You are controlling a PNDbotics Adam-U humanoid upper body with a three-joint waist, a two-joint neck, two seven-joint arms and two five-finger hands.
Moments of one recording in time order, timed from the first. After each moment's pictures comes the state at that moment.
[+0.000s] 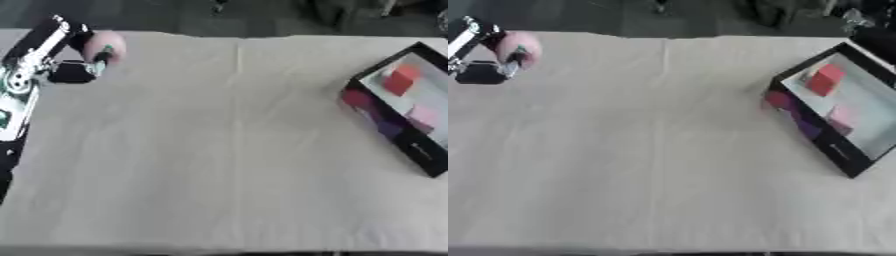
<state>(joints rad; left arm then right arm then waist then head) -0.76 0.42 -0.06 -1.31 -0.59 -0.04 -0.21 -0.57 -0.65 -0.02 -1.58 -0.06 0.12 -0.05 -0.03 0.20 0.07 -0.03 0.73</state>
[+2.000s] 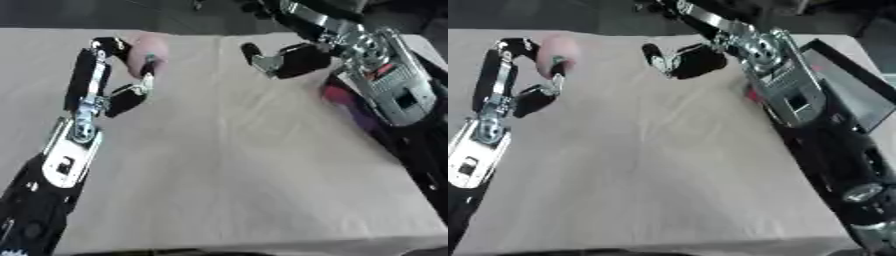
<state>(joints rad) -0.69 0.21 -0.20 -1.30 -0.60 -0.27 0.24 -0.81 -0.38 0.30 -1.64 0.23 0.08 0.47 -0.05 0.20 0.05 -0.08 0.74</state>
